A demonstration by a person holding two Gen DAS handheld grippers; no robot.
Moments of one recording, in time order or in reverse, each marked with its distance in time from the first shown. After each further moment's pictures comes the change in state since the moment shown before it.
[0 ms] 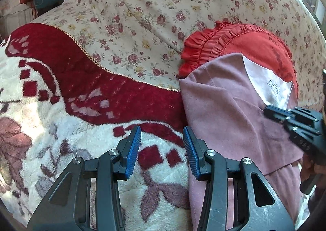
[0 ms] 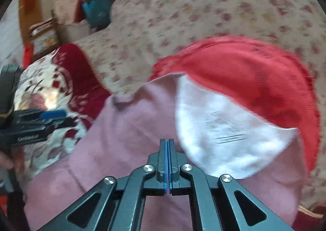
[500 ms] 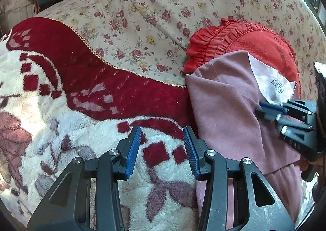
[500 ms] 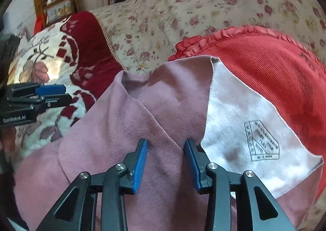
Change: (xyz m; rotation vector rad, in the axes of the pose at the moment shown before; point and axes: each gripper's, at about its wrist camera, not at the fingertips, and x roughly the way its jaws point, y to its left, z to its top) left arm 0.004 0.007 -0.003 -0.017 0.013 0.005; right arm 0.030 0.012 0.007 -0.165 0.079 -0.002
